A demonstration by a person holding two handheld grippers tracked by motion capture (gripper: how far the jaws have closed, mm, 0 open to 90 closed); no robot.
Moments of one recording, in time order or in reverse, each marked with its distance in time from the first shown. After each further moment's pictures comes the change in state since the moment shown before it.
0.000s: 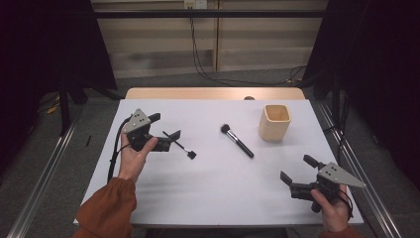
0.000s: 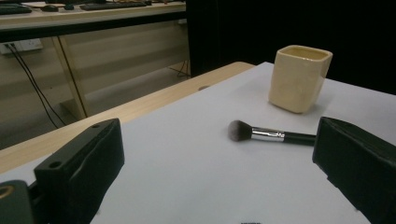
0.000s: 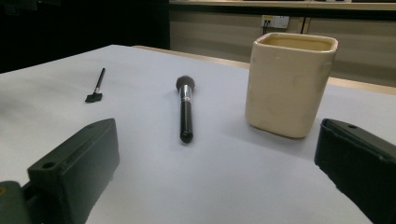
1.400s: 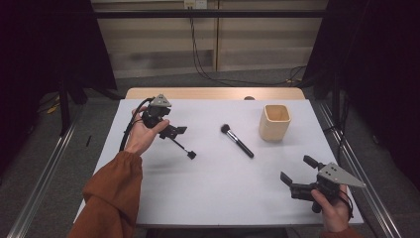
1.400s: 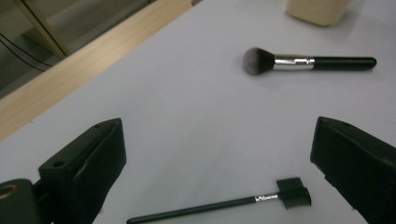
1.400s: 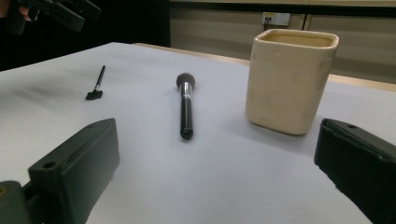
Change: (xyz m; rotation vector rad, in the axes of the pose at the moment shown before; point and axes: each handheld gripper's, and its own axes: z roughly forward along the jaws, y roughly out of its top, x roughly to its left) left arm 0.034 0.026 0.062 0.460 -0.117 0.100; right arm 0.000 -0.001 0.000 0.010 0.006 0.005
